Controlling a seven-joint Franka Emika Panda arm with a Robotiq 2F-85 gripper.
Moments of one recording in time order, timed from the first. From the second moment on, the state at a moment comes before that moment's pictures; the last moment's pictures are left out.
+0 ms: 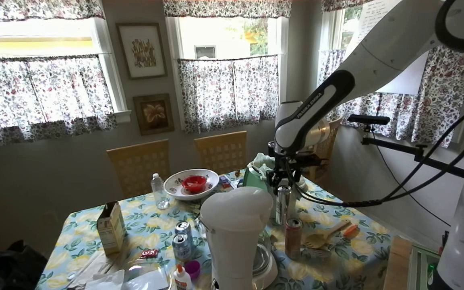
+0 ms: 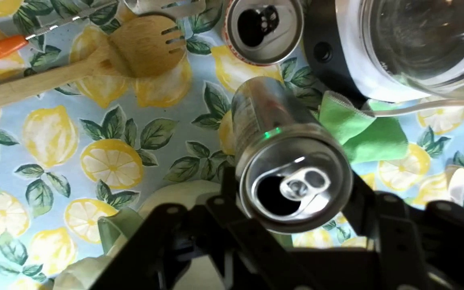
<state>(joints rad) -0.07 0.04 -0.14 -2.41 0.04 2.50 0.36</state>
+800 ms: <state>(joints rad) -0.16 -0.28 -0.13 -2.43 -0.08 2.31 0.47</state>
